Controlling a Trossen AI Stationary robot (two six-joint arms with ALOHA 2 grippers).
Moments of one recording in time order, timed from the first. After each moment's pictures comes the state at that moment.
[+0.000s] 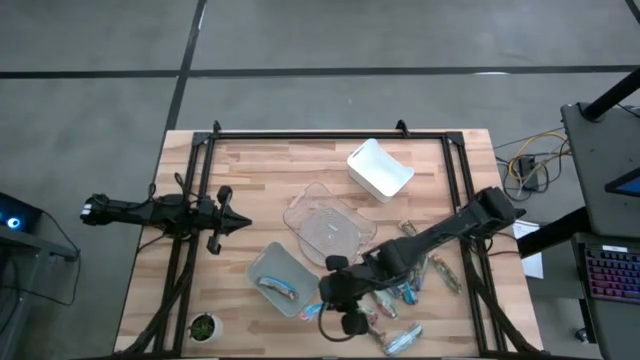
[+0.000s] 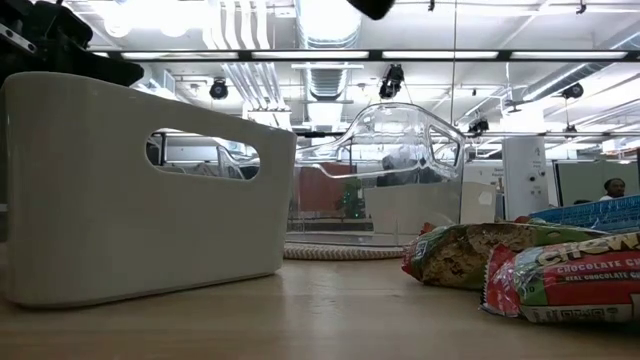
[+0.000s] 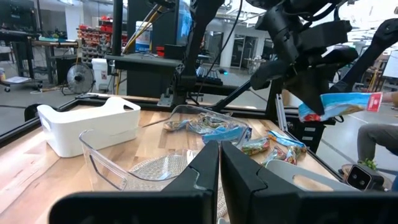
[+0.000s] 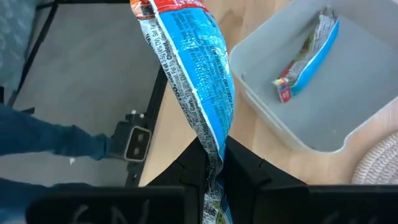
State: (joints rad) left arm -0.14 0.03 0.01 0.03 -0.06 -0.11; right arm 0.45 1.92 1.65 -0.57 -0.09 0.36
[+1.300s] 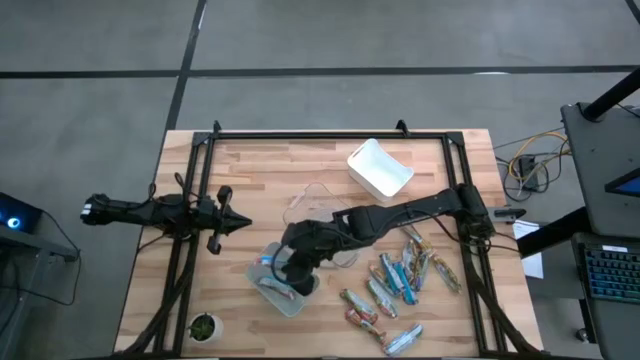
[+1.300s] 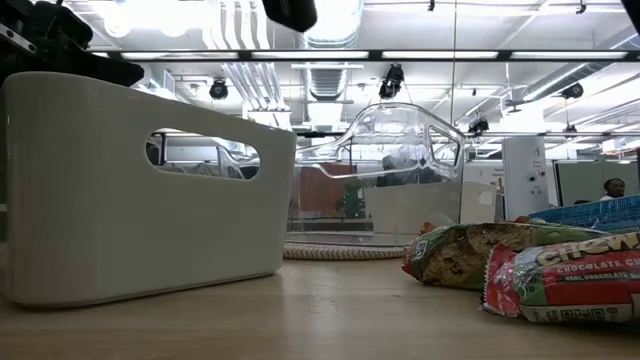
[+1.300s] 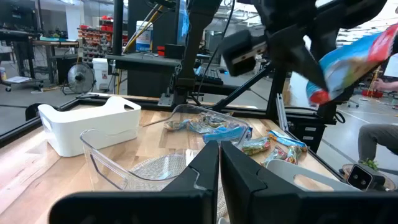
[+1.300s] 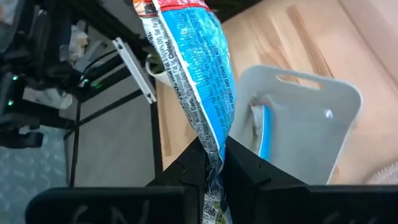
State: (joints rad) left arm -0.14 0.04 0.01 0.03 -0.07 -0.11; right arm 0.24 2.08 1.98 -0.59 -0.10 0.71
